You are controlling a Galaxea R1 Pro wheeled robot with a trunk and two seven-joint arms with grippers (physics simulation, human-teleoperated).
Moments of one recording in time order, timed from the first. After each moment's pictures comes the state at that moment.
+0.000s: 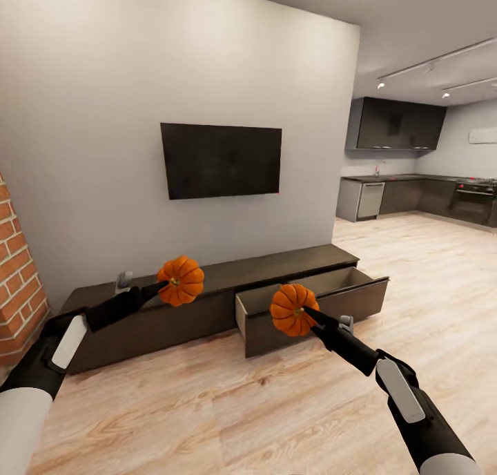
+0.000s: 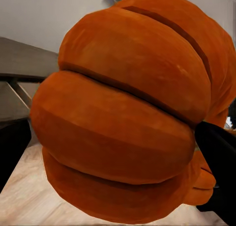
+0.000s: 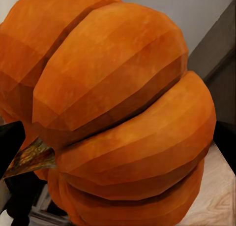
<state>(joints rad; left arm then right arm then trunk) -0.70 0.28 0.15 -0.87 0.58 0.67 -0.88 -0.45 -0.12 -0.06 -1.01 -1.00 0.64 0.54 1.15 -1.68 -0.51</state>
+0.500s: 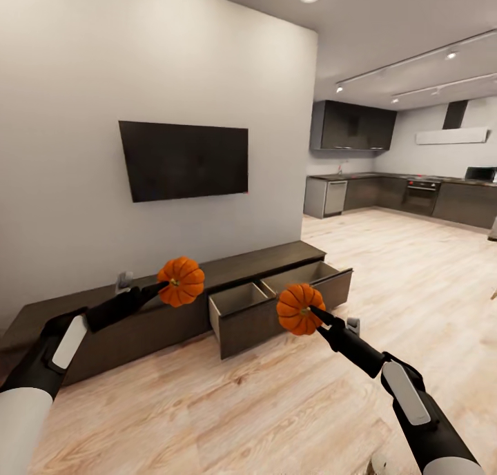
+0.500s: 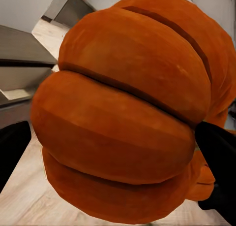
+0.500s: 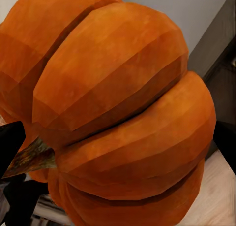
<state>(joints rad) -0.70 0.28 0.15 -0.87 0.57 0.66 -0.88 -0.44 -0.12 -0.12 -1.01 -1.00 0.64 0.54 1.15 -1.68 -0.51</state>
